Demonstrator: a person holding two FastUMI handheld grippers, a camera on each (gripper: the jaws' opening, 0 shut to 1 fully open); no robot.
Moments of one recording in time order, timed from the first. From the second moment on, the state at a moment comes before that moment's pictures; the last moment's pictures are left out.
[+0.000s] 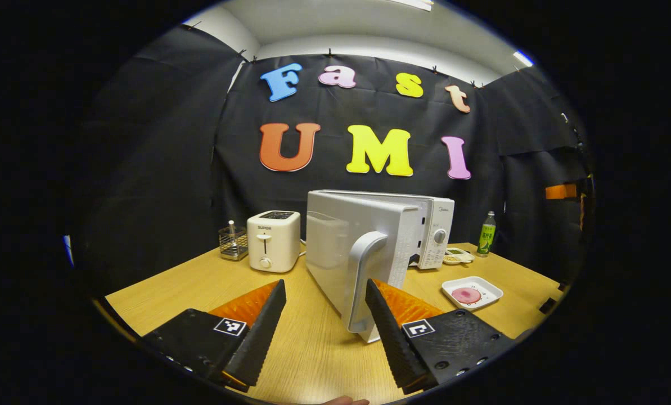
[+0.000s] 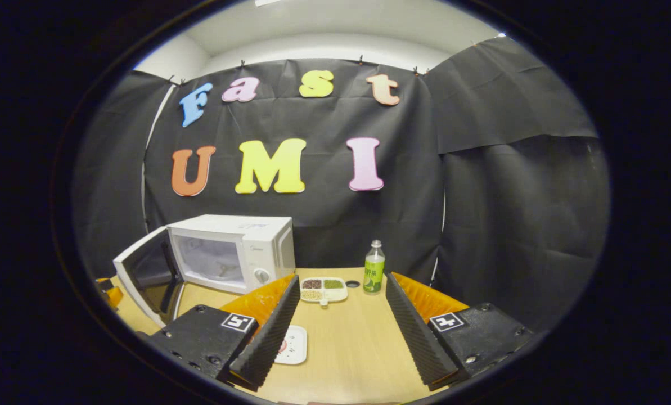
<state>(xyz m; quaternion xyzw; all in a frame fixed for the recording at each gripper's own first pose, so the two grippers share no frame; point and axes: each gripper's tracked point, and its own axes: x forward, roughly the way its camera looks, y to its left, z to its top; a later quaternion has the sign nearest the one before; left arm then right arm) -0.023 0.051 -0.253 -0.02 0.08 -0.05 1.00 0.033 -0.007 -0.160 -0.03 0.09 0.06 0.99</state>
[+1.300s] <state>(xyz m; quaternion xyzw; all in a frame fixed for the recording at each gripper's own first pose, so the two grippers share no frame) 0.004 0.026 -0.171 0.06 0.04 -0.03 1.00 0.096 0.072 -0.421 -0.04 0.60 0.20 0.77</state>
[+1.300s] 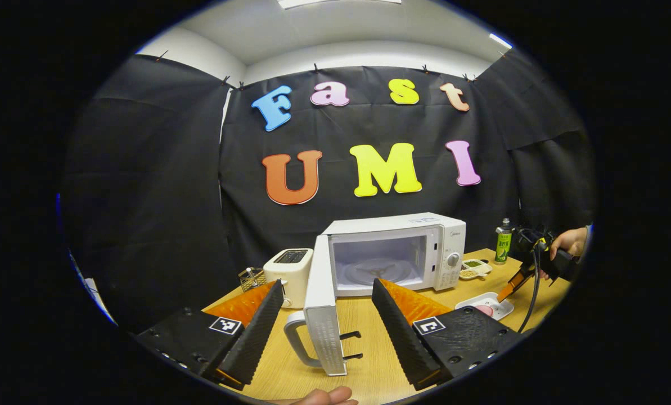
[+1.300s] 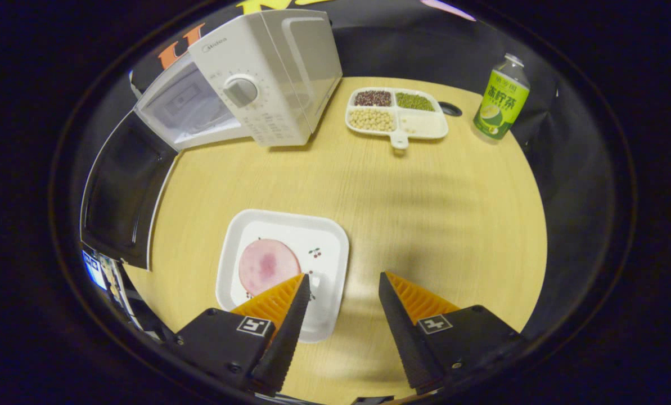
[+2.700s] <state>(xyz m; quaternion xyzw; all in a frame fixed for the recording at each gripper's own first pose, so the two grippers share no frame) -0.010 0.026 -0.163 0.02 0.03 -0.06 1.00 0.070 0.108 -0.373 0.17 0.65 0.25 0.70</state>
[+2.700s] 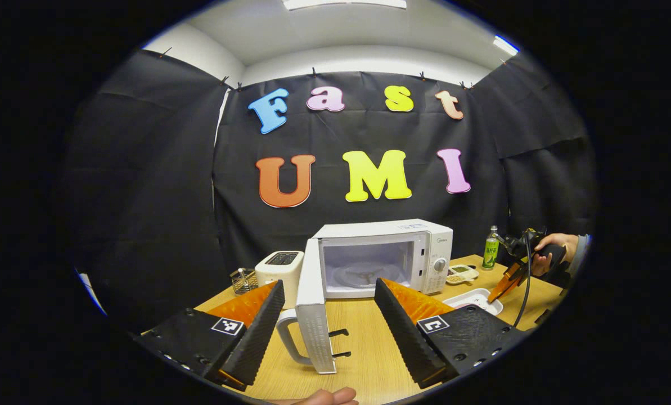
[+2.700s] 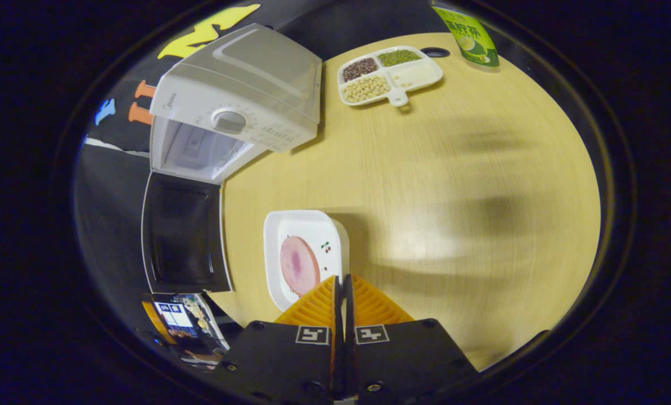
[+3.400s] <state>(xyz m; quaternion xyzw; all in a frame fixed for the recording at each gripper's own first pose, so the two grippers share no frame) -0.028 0.084 -0.150 0.01 0.01 -0.04 1.00 0.073 0.253 -0.356 0.24 0.61 0.22 0.72</state>
